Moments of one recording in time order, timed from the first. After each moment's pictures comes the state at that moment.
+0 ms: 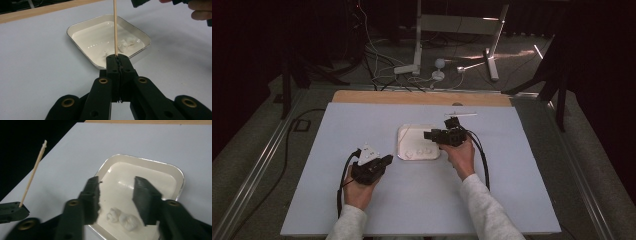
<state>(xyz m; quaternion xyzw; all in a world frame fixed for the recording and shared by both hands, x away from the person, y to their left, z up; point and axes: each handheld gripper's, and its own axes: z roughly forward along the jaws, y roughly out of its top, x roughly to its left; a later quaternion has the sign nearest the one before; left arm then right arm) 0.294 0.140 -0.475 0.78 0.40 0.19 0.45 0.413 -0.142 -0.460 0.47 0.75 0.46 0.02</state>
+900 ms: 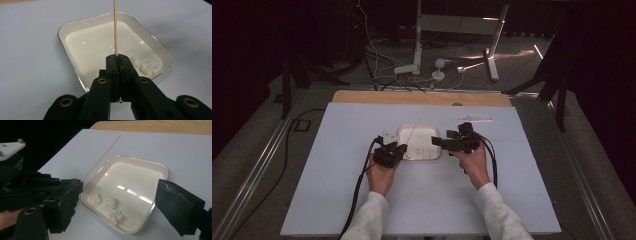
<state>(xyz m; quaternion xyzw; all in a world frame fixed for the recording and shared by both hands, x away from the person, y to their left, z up) 0.355 0.088 -0.494 0.76 0.48 0.16 0.41 0.384 -0.175 -0.446 0.45 0.75 0.49 0.04</state>
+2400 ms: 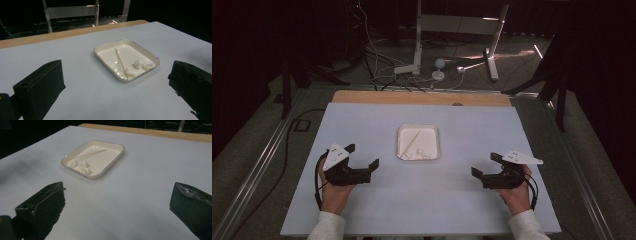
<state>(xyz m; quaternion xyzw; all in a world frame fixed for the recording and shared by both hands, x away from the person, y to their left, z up) 0.275 0.202 -0.460 0.71 0.42 0.24 0.51 0.285 -0.283 -0.468 0.41 0.75 0.50 0.16</state>
